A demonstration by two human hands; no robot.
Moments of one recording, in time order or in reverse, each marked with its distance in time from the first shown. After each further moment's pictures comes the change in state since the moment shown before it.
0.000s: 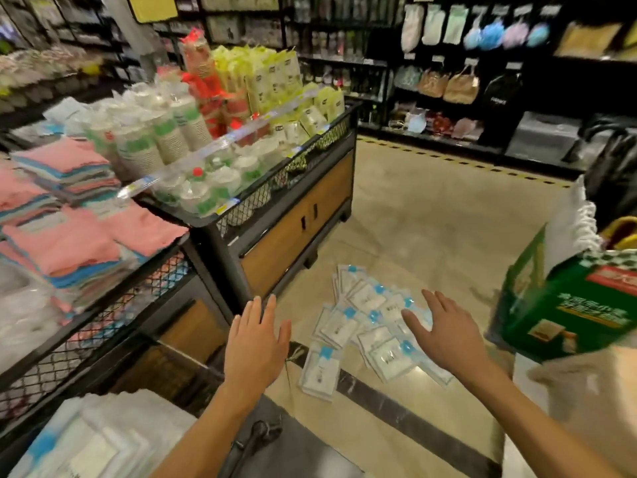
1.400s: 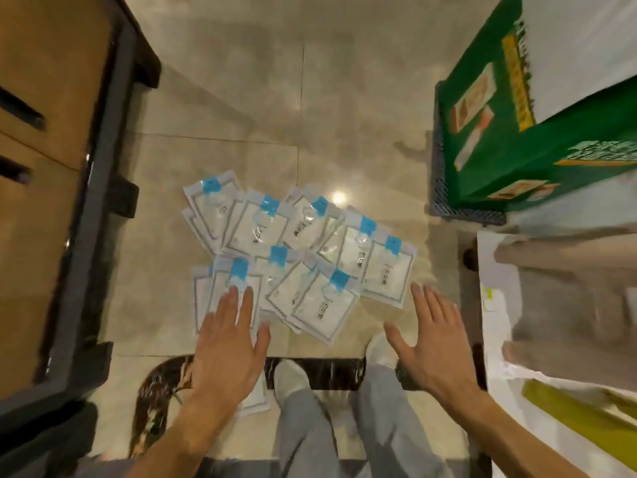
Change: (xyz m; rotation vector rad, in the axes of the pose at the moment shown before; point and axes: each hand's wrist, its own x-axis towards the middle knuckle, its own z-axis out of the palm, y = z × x) left_hand 0.409 0.151 0.482 0.187 -0.556 0.444; right_hand 0.315 0.247 0.341 0.038 -0.190 0.512
